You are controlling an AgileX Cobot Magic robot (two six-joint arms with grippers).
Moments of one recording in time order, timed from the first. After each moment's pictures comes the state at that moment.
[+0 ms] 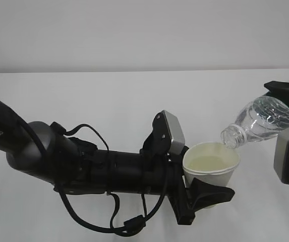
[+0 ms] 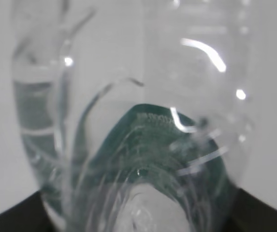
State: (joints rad) left arm -0.80 2.17 -0.99 0.88 -1.03 -0.51; right arm 0.01 1.41 -0.34 -0.43 -0.84 -1.45
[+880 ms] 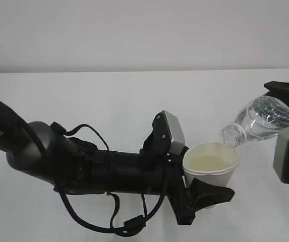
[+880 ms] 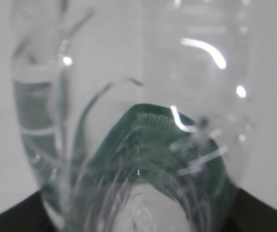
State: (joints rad) left arm -0.80 2.17 -0.99 0.88 -1.03 -0.51; right arm 0.01 1.41 -0.34 -0.43 -0.84 -1.43
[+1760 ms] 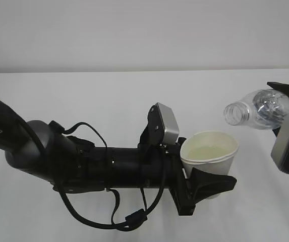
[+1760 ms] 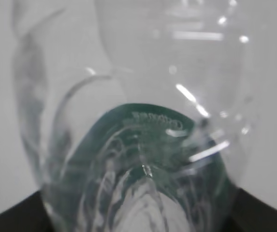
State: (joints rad) left arm -0.78 2.17 -0.99 0.84 -1.11 -0.51; right arm 0.01 1.41 -0.34 -0.45 -0.84 -1.13
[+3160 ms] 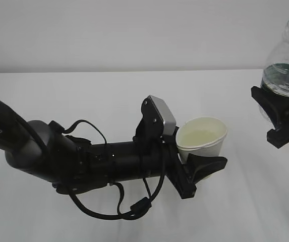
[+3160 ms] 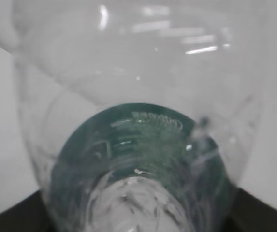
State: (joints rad) left arm -0.78 2.17 -0.99 0.66 -1.06 -0.39; right arm 0.01 1.41 -0.34 -0.46 -0.98 -0.19
